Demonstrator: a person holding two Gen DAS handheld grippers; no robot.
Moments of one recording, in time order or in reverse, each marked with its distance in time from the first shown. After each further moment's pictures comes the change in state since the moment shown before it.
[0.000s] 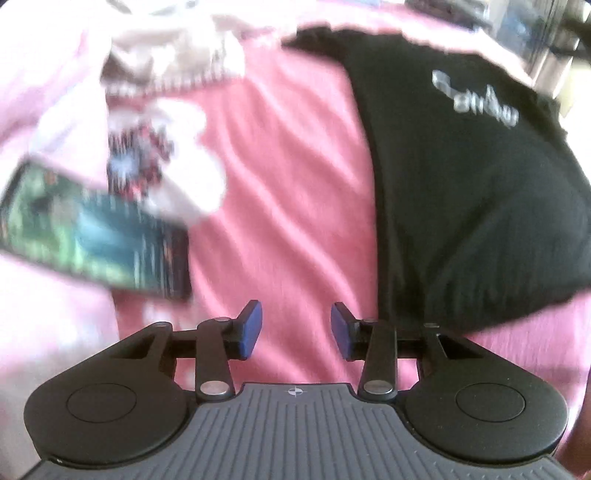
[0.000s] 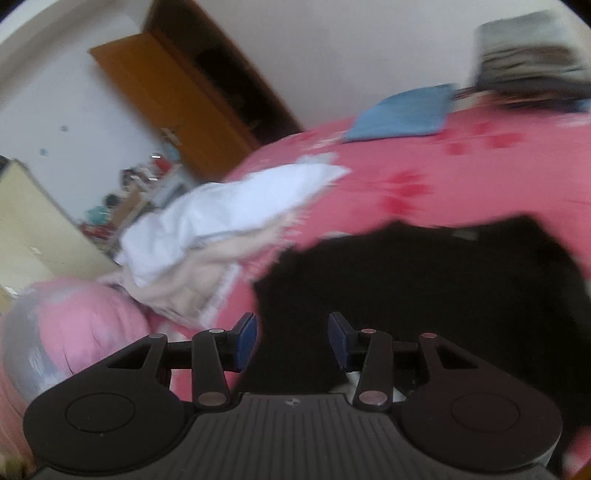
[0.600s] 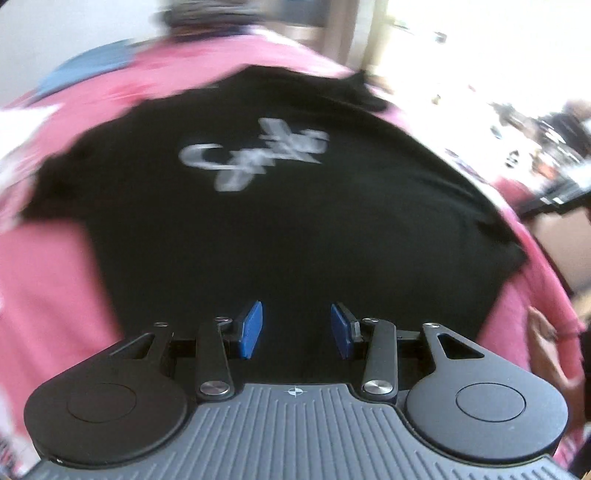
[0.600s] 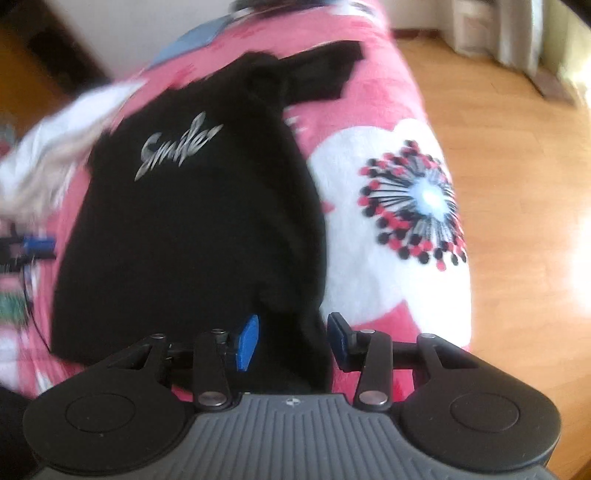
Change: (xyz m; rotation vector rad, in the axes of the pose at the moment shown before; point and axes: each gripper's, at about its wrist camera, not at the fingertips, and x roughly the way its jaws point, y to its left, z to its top) left arm 0.052 -0.170 0.089 0.576 -0.013 -0.472; right arm -0.142 -0.012 -0.236 0.142 0.184 -0.461
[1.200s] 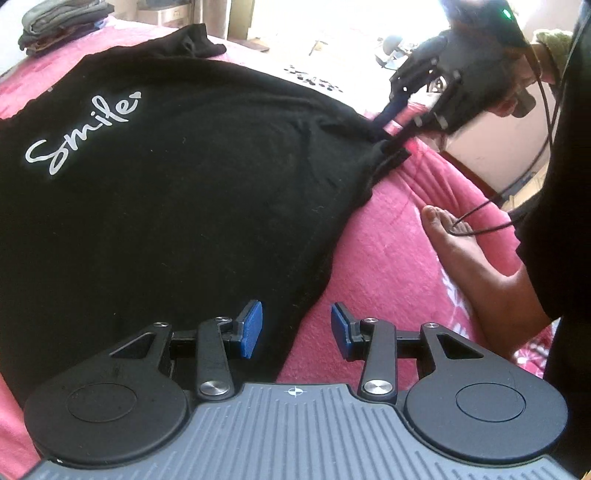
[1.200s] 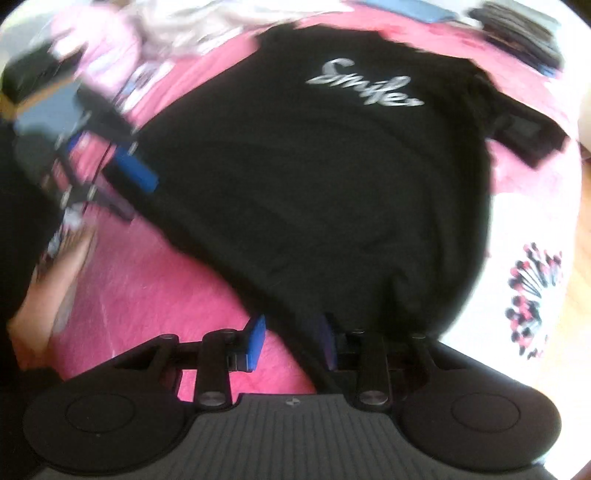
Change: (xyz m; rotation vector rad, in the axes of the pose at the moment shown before) left arm 0.028 -0.090 -0.039 0.217 0.094 -0.194; right arm 0.021 0.051 -0.015 -0.473 0.081 0.106
